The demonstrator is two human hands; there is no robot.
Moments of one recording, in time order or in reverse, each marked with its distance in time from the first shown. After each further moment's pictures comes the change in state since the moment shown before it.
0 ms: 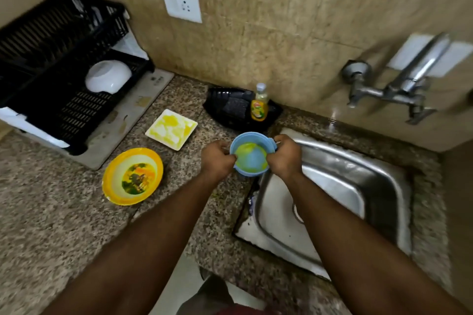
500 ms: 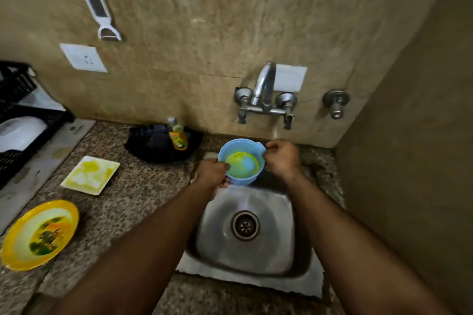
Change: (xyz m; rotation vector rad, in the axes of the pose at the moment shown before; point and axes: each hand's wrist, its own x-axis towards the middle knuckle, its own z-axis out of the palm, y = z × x) left_hand -0.077 0.145 0.152 -0.395 -0.281 -0.109; right_hand 0.003 0.093 -0.211 0.202 0.197 0.107
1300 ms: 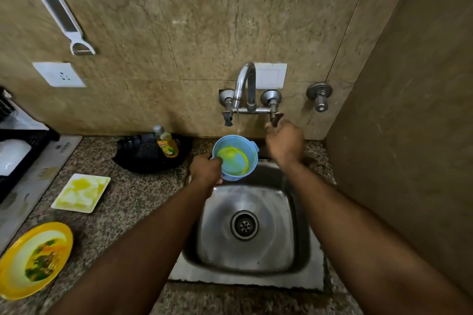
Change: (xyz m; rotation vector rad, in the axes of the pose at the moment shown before) left_hand -0.004 0.024 0.010 0.150 0.131 0.141; right_hand 0.025 -0.014 -0.032 -0.334 0.365 -0.065
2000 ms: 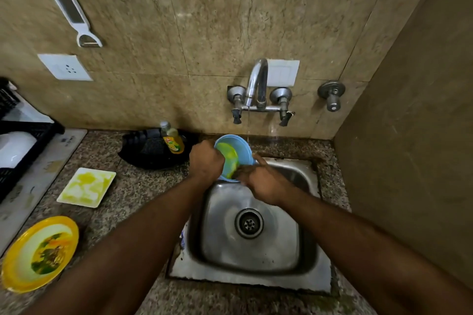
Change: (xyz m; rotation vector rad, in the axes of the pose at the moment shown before) left_hand 0.015 0.021 -0.027 0.628 0.086 0.406; right_hand -0.063 0.028 0.057 -0.364 -0.586 -1.118
